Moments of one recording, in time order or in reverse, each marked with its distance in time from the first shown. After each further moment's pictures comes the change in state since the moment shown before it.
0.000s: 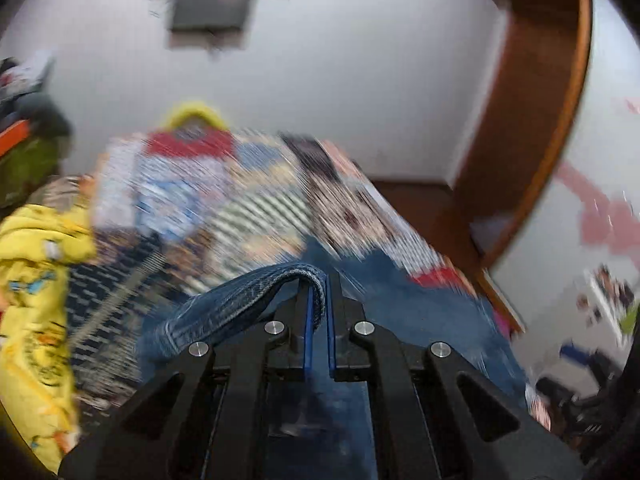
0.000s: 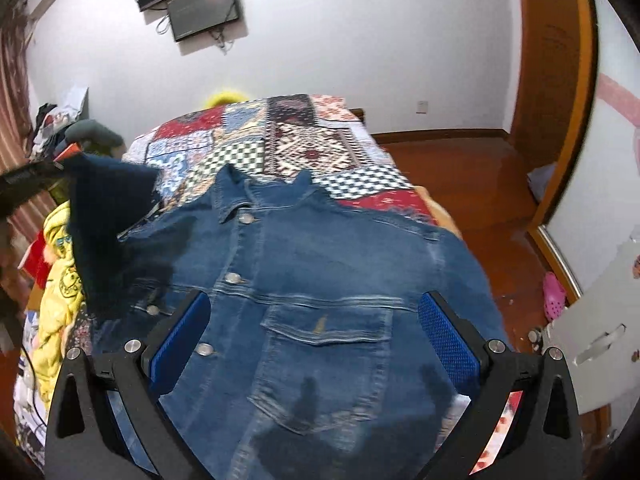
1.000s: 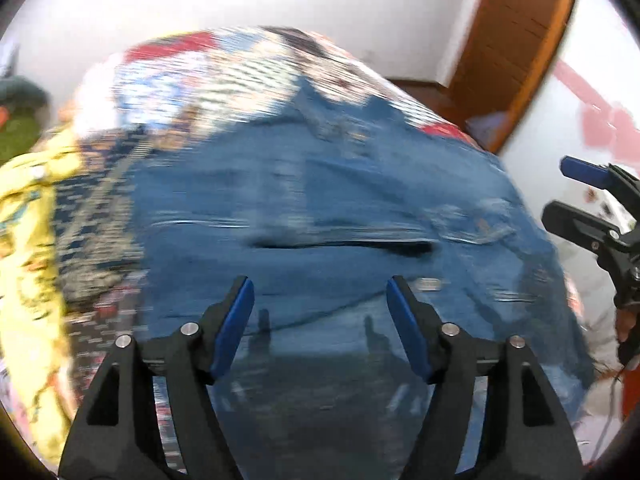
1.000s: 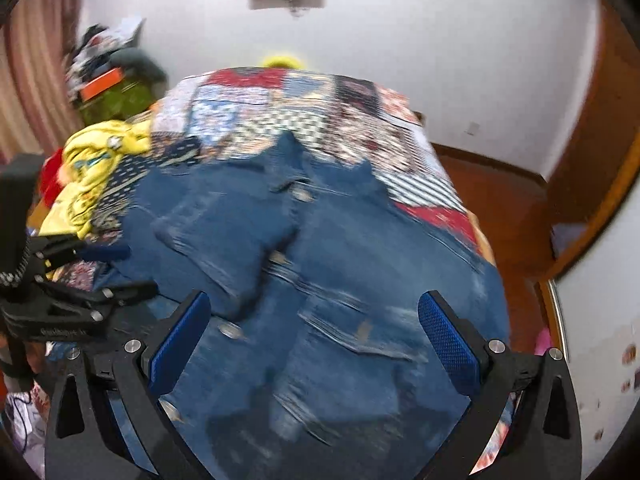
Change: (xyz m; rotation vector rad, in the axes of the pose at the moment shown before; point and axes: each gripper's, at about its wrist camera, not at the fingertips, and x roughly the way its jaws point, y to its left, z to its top) left arm -0.022 0.025 -0.114 0.075 0.253 0.074; right arm 0.021 0.072 0.004 -0.304 0.073 0.075
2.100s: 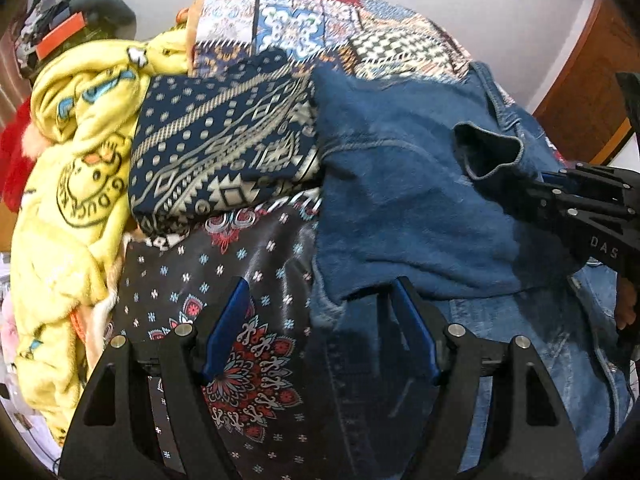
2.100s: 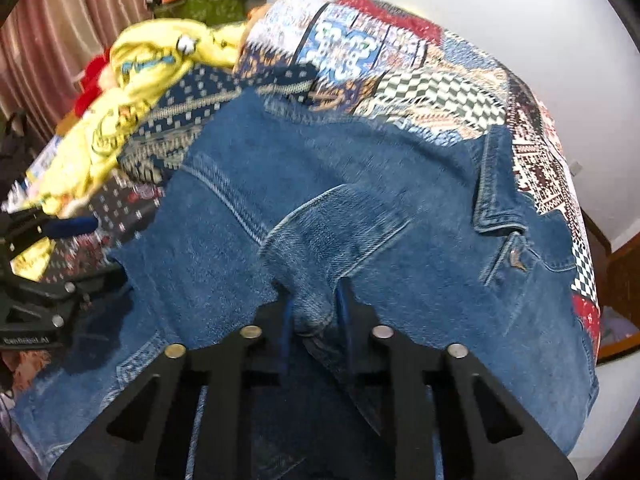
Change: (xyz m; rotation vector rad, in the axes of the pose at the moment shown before) left arm 0.034 0.117 -0.048 -0.255 0.063 0.127; right arm 0.140 0.126 0.044 -0.282 0.181 0.197
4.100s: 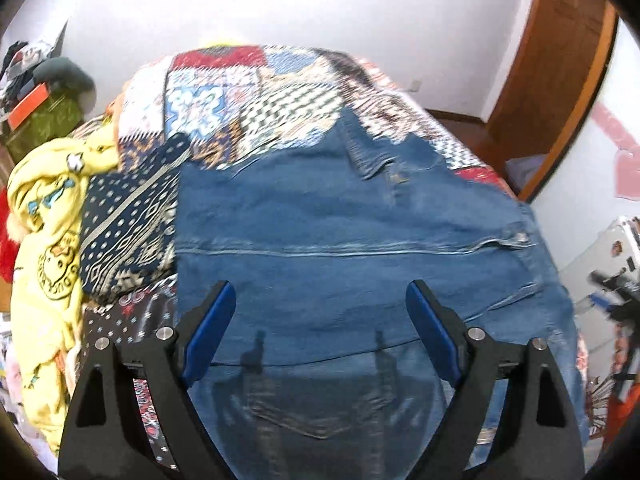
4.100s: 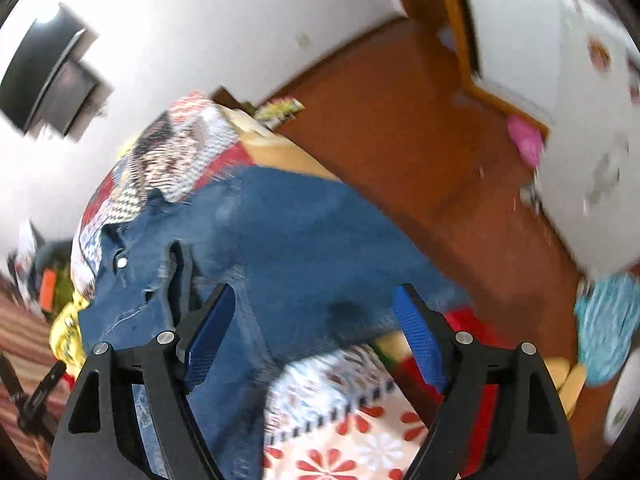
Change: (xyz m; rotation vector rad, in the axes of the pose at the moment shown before) left arm -0.052 -0.149 0.028 0.143 -0.133 -0.074; right arm -0.155 -0.283 -0.320 1.180 -0.187 -0.079
